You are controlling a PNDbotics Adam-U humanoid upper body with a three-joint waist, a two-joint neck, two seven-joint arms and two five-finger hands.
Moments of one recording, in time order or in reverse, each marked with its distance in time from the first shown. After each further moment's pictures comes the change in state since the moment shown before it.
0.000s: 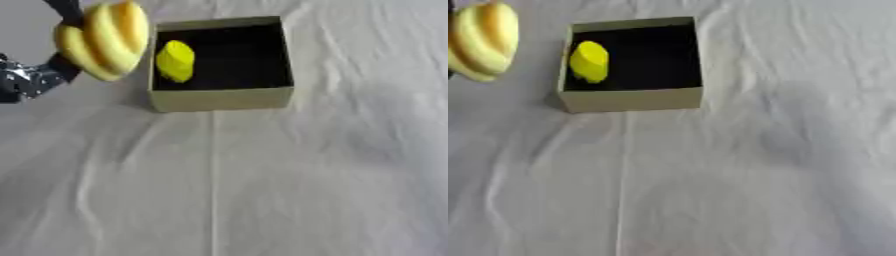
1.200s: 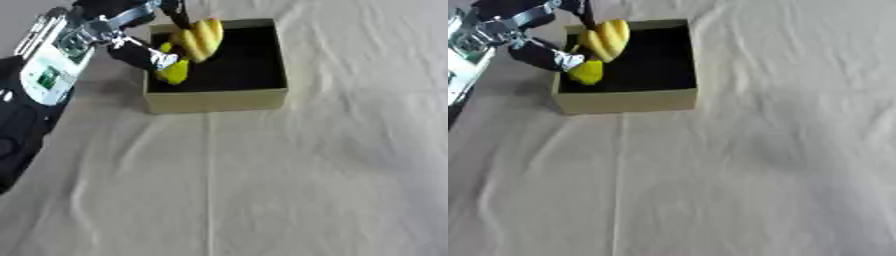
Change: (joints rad) left arm -0.232 -0.447 -0.054 0.821 -0.341 -0.217 0.030; right arm -0.053 0.003 0.025 0.000 -0.046 -0.014 0.049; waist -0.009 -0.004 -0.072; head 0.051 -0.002
